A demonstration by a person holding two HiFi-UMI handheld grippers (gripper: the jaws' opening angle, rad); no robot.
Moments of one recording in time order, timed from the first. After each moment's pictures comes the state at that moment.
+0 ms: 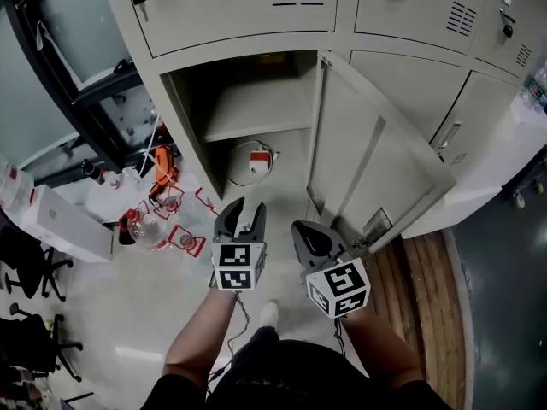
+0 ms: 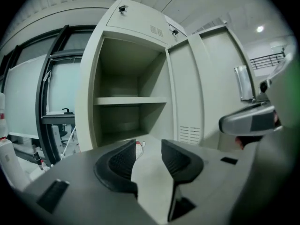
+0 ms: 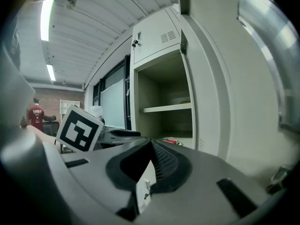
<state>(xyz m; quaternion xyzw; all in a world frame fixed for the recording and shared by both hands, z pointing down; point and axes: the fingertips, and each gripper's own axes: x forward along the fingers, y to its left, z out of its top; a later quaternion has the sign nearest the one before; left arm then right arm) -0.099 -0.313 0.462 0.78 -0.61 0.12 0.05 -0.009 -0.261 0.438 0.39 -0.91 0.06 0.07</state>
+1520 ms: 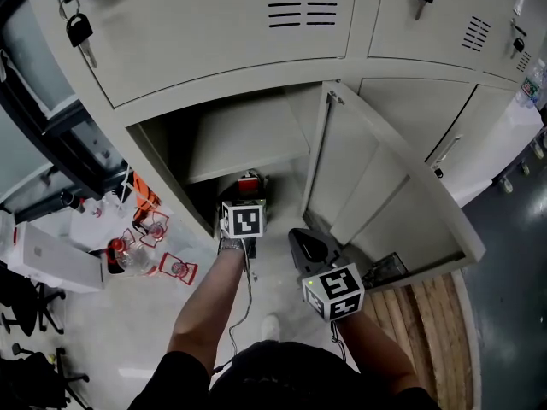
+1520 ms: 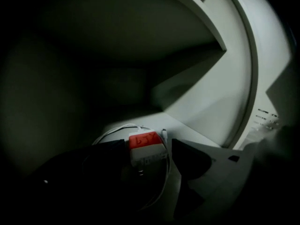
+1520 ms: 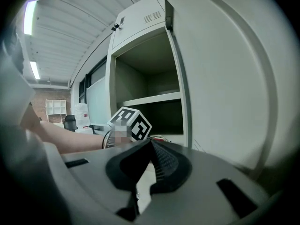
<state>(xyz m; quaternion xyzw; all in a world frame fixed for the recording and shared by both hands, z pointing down) -0.118 -0.497 0.552 0.74 -0.60 0.25 0.17 -0.018 -0.344 0.461 0.45 -0.88 0.10 0.09</state>
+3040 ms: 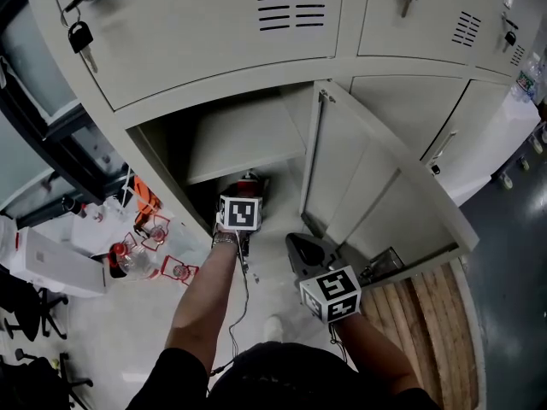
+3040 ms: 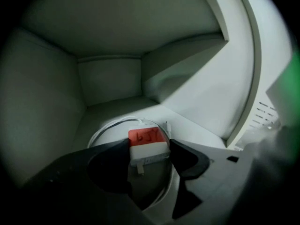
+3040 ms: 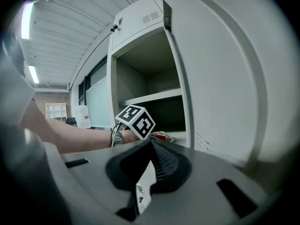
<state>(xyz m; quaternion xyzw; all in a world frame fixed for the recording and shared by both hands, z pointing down) -0.118 -0.496 0.568 0.75 -0.55 0.30 0.20 -0.023 -0.331 0.466 0.44 -0.88 0.12 0.09</state>
